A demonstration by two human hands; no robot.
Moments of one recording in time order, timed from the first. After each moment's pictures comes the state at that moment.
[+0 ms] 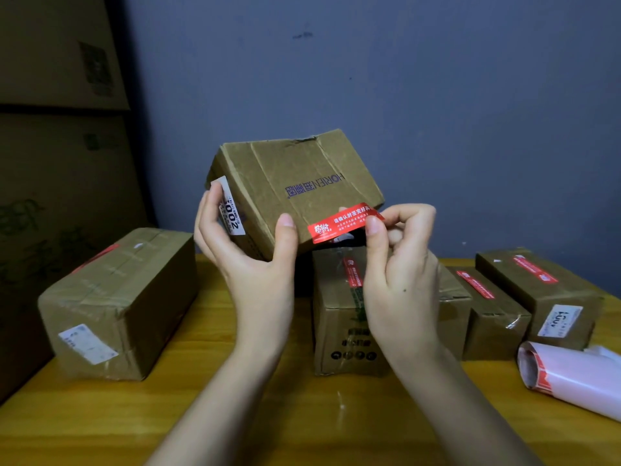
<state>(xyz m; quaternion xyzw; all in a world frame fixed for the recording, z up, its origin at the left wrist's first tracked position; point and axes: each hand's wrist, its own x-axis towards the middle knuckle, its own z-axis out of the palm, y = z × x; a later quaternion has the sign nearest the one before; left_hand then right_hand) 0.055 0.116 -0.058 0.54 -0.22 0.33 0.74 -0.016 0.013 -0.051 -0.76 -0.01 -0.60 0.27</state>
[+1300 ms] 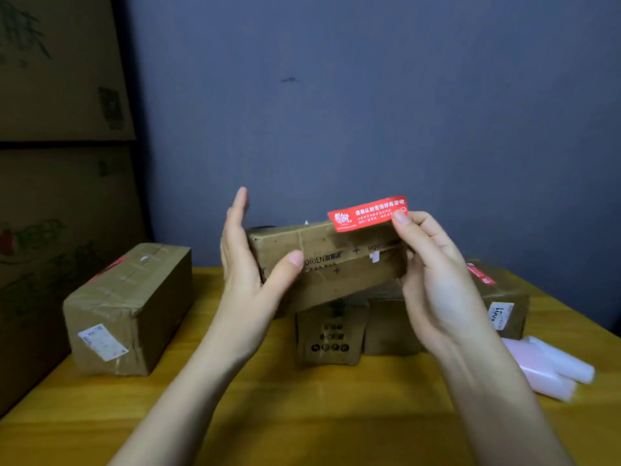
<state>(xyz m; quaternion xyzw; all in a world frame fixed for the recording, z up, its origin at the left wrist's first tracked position) -0.009 0.161 -0.025 0.65 -0.36 0.16 0.65 -0.099 0.004 0.002 -0.58 -0.02 -0.36 0.73</state>
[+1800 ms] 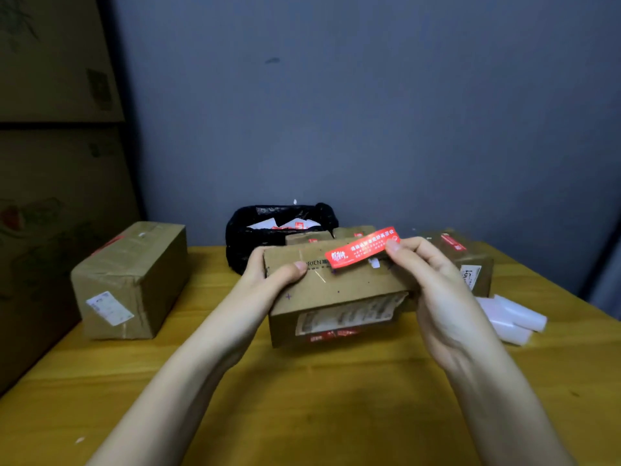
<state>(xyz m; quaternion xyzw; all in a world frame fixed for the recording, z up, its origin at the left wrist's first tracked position) -0.048 0.174 -0.044 0.65 -0.28 -0.15 0.69 -0.163 0.011 -0.032 -0.63 0.09 -0.33 0.70</state>
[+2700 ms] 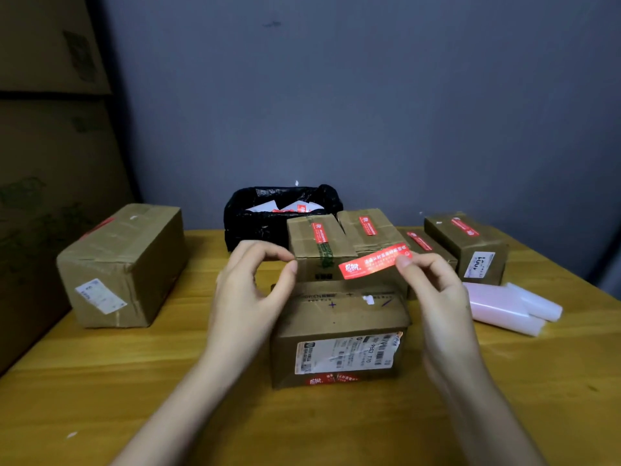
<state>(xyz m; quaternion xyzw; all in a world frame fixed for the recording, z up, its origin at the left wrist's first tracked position) -0.024 0.171 -0.084 0.74 -0.36 0.24 0.51 -0.146 0.006 -0.075 -0.62 0.17 -0.42 0.65</state>
